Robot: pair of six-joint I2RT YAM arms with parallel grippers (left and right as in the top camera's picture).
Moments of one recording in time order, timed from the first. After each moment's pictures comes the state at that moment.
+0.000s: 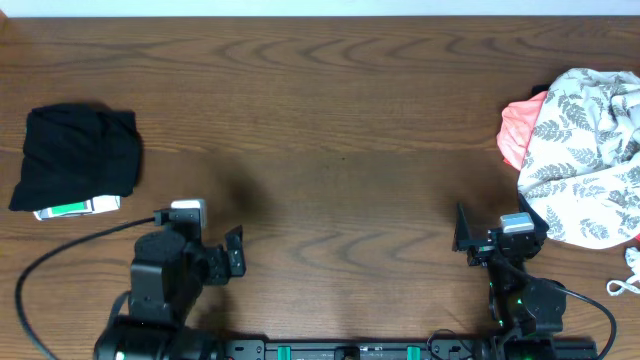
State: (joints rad) left arm -0.16 0.45 0.62 -0.90 -0.01 -0.19; right arm 0.04 0.01 0.01 -0.06 -0.06 -0.12
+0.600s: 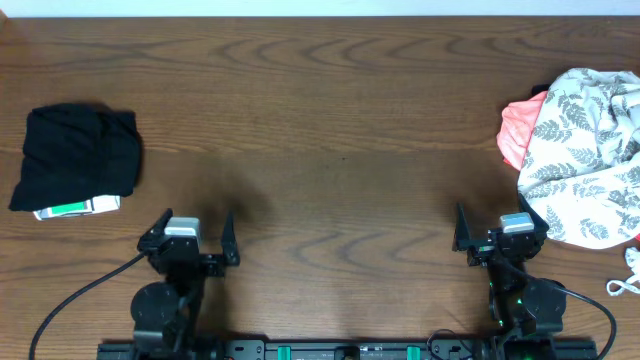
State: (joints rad) left arm -0.09 0.01 0.19 -0.31 -0.03 -0.01; right arm 0.04 0.01 0.01 -0.07 -0.06 -0.12
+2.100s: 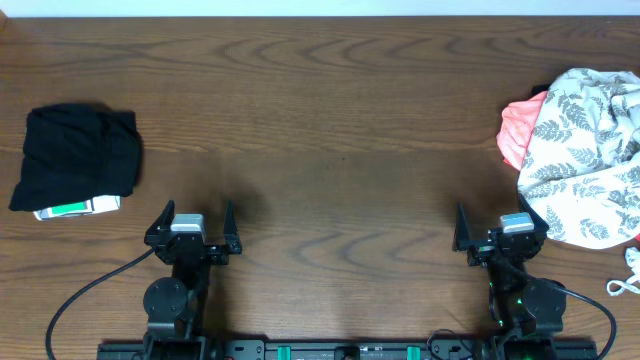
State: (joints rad) left arm -0.05 0.01 0.02 -0.11 -0.03 0.01; right arm 0.04 0.01 0.01 -0.07 -0.06 -0.12
